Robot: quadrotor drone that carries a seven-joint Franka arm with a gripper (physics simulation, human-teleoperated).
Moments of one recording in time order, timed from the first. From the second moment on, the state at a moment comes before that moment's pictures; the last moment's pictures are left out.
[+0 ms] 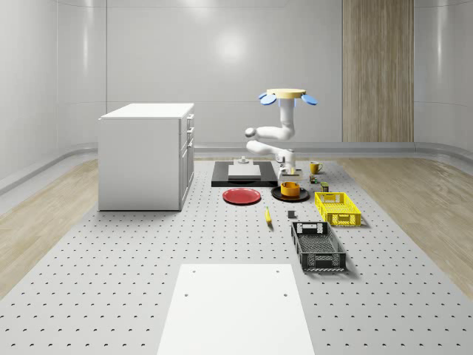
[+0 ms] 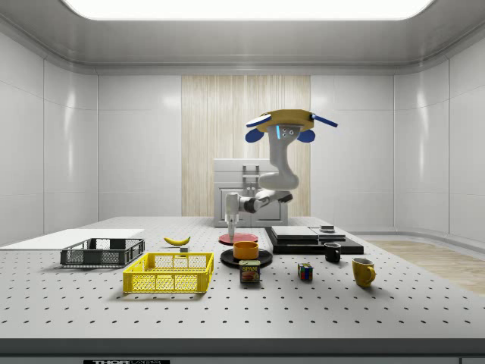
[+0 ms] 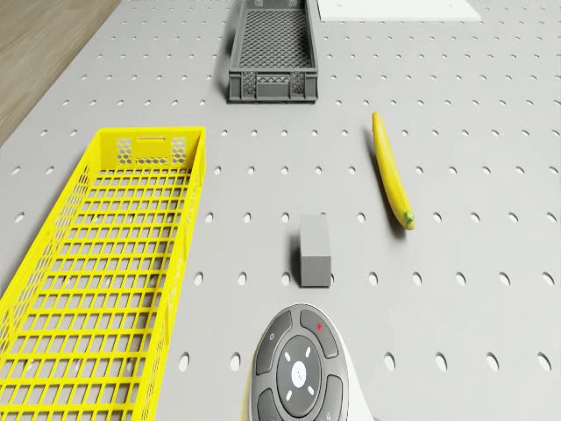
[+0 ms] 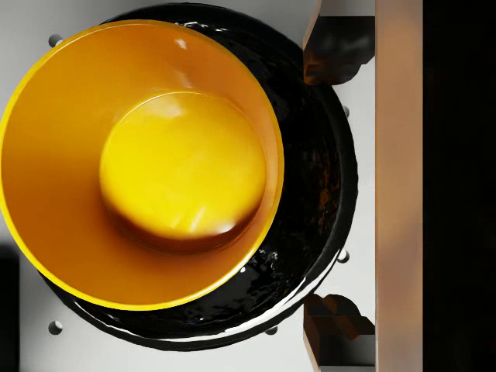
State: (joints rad) arm -1.10 -1.50 1.01 -2.82 -2.13 1.67 1.61
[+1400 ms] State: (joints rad) arm -1.08 -1.47 1.00 -2.82 -2.14 1.64 1.60
